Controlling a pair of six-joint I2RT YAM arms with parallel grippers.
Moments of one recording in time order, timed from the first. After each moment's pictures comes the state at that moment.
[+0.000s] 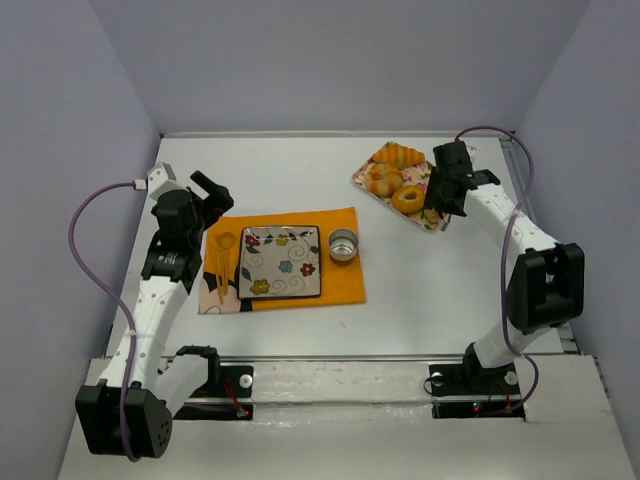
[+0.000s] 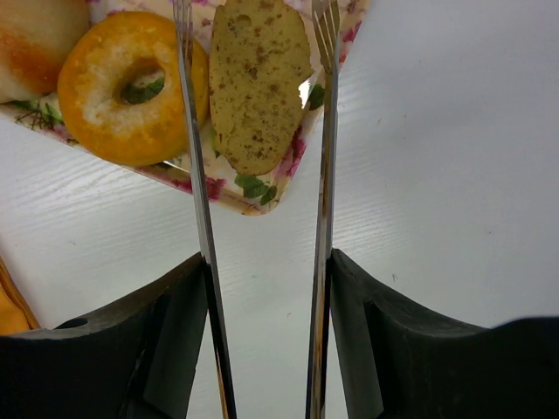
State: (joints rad) left arm -0.08 0.95 0.79 -0.14 -0.20 -0.65; right arm 0.20 1.63 1.33 -0.67 0.37 0.39
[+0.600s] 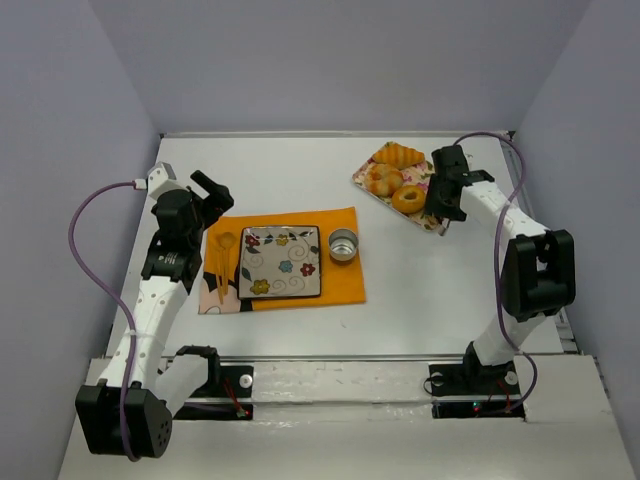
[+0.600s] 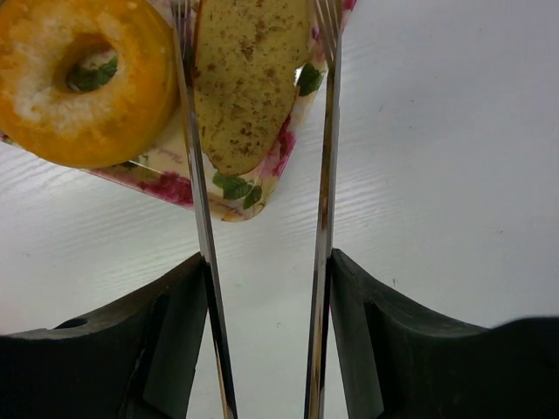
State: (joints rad) left arm -0.08 0.96 0.79 -0.14 -0.19 -0.65; right arm 0.18 1.71 1.34 -0.66 0.34 0.37
